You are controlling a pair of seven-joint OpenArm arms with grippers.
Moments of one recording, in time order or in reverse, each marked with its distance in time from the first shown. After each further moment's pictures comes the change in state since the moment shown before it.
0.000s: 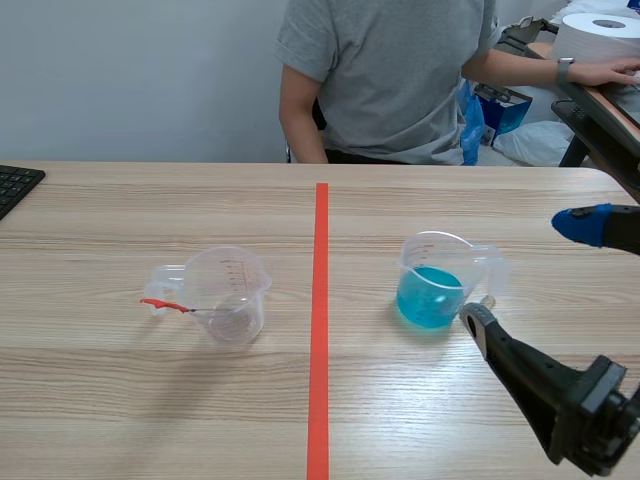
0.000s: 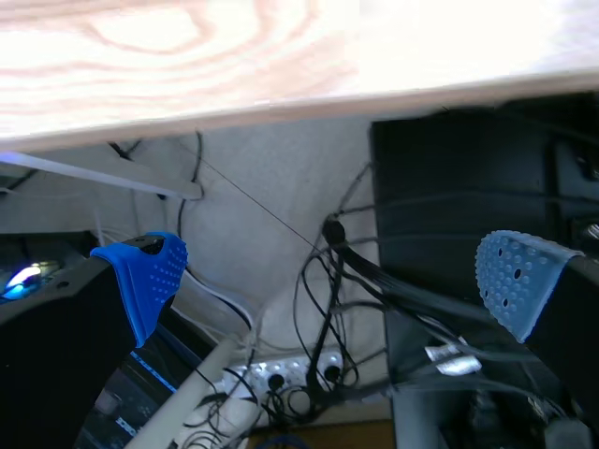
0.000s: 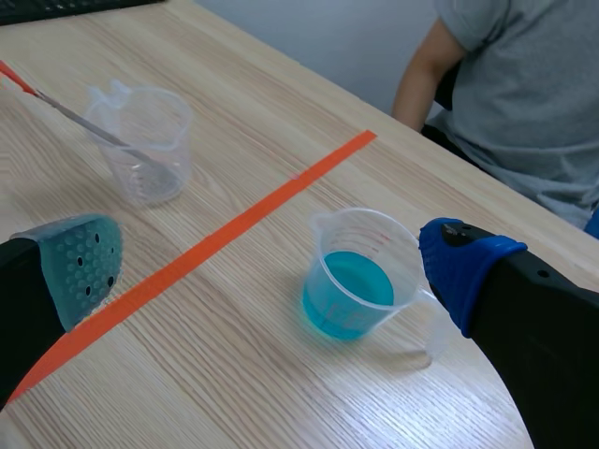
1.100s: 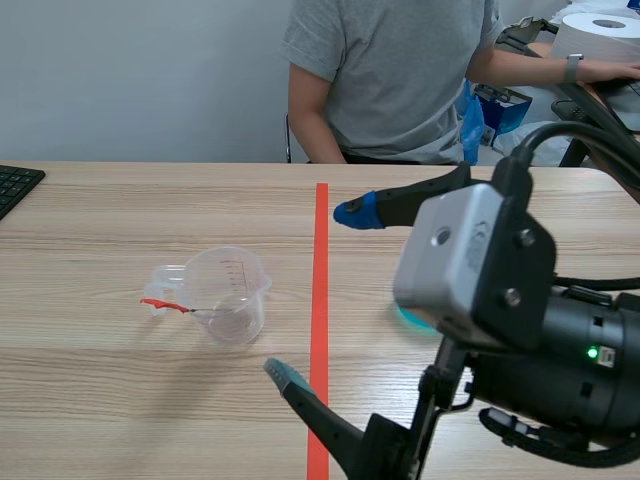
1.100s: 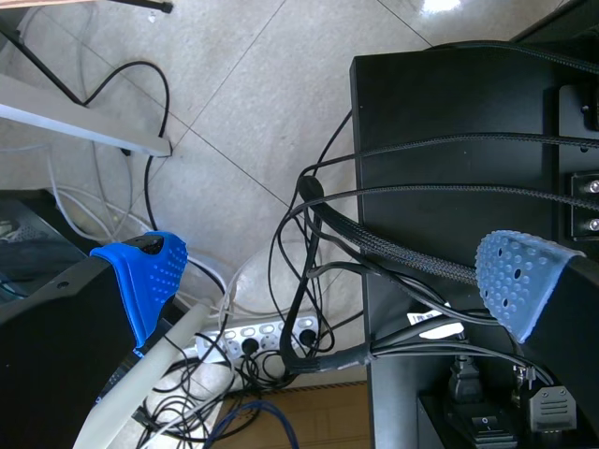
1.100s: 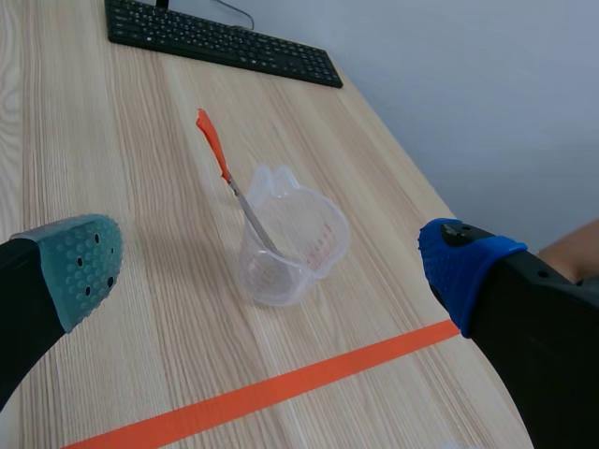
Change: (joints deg) left arm -4.4 -0.1 4.7 -9.5 0.0 -1.5 0.0; right arm 21.8 2.1 -31.0 -1.6 -20.9 -3.1 1.0
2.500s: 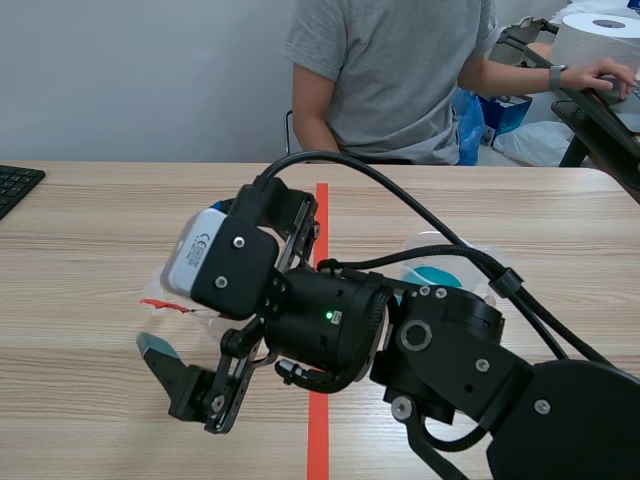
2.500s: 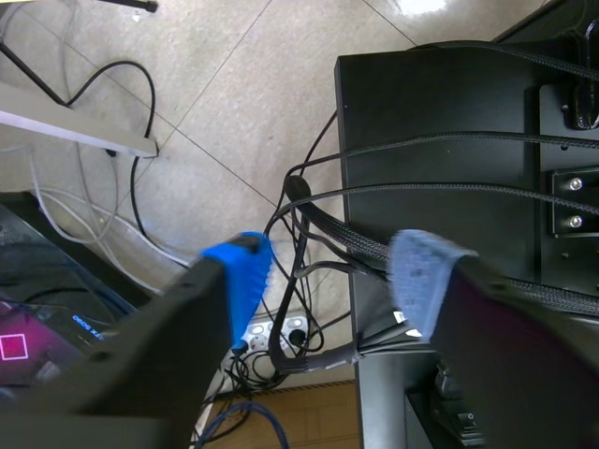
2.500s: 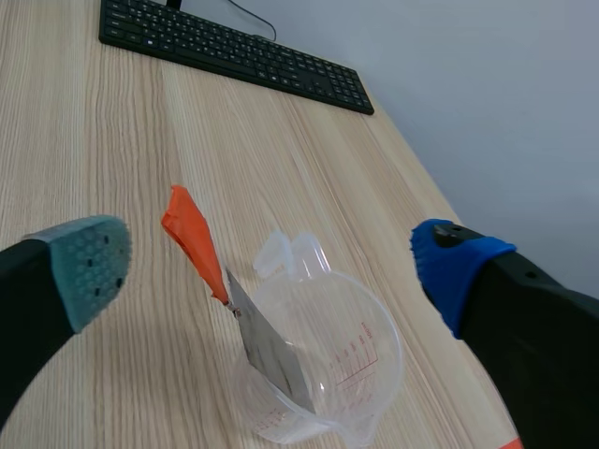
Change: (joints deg) left arm 0.0 0.2 0.0 0.0 0.0 -2.0 0.0; right arm 24.1 -18.8 -21.3 -24.9 -7.7 -7.5 -3.0
